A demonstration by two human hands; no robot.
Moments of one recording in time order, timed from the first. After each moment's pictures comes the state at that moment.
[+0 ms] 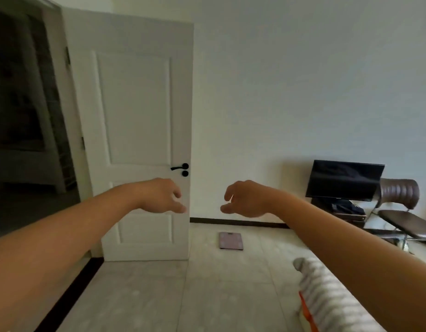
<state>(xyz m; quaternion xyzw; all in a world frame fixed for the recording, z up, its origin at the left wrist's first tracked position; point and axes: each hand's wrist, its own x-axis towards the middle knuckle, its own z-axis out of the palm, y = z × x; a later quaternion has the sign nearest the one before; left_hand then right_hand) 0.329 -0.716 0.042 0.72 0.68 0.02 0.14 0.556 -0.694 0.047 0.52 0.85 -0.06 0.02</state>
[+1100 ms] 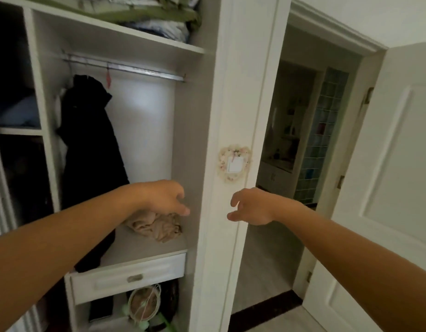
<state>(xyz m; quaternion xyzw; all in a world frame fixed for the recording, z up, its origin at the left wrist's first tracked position) -0.092 -1.019 0.049 0.28 0.96 0.05 0.06 -0.003 -0.801 0.057 -0.01 1.00 -0.04 0.05</state>
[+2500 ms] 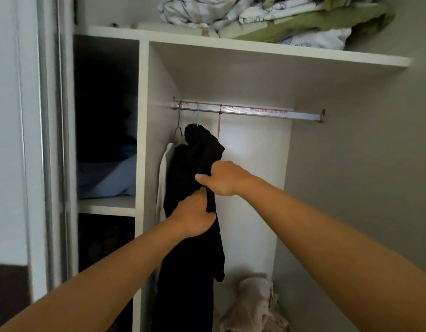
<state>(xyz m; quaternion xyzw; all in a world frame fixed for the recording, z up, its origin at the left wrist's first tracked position) -0.505 -1.241 0.077 0.11 0.94 0.29 -0.17 -0.504 -1.127 0.169 -0.22 0.96 -0.14 -0.13</state>
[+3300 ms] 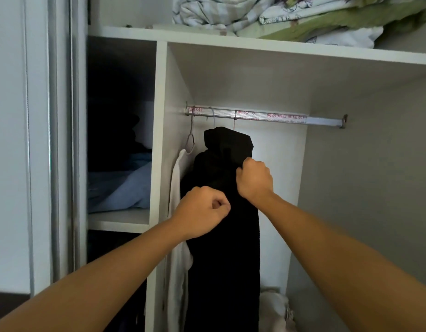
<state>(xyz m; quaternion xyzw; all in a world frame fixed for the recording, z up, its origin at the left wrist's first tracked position) -0.515 -1.278 0.105 0.23 0.87 0.34 -0.25 -0.581 -1.135 0.156 -0.09 0.90 -0.20 -0.38</state>
